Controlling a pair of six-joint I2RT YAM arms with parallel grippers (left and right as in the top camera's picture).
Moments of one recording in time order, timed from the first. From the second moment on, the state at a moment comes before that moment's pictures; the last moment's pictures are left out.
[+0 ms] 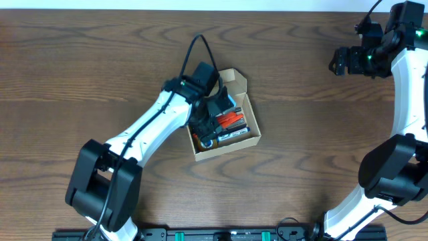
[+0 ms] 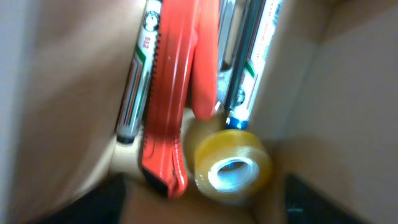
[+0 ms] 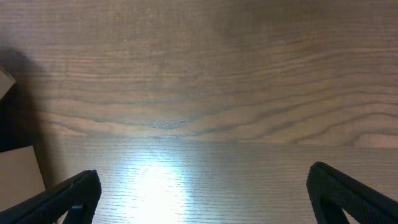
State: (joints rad) left arm -0.53 1.82 1.35 -0.92 0.20 0.46; right arm -0.27 1.93 1.85 -1.13 -0.19 -0.22
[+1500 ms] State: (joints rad) left arm 0.12 1.82 1.31 -0.78 0.73 -0.12; right arm -0.02 2.20 1.85 -1.14 -0.49 -0.06
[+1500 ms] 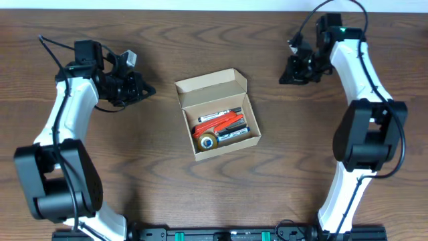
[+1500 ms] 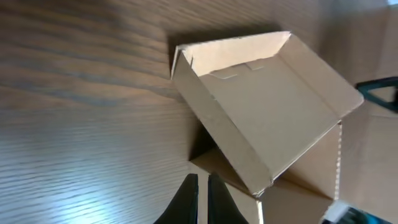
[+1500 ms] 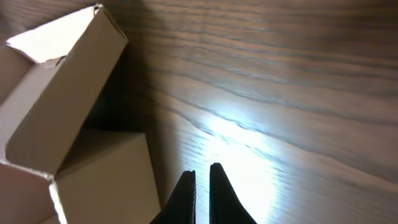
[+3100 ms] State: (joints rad) left arm 0.03 2.12 1.30 -0.56 0.94 -0.34; right arm 0.09 2.40 1.85 -0.90 -0.75 0.22
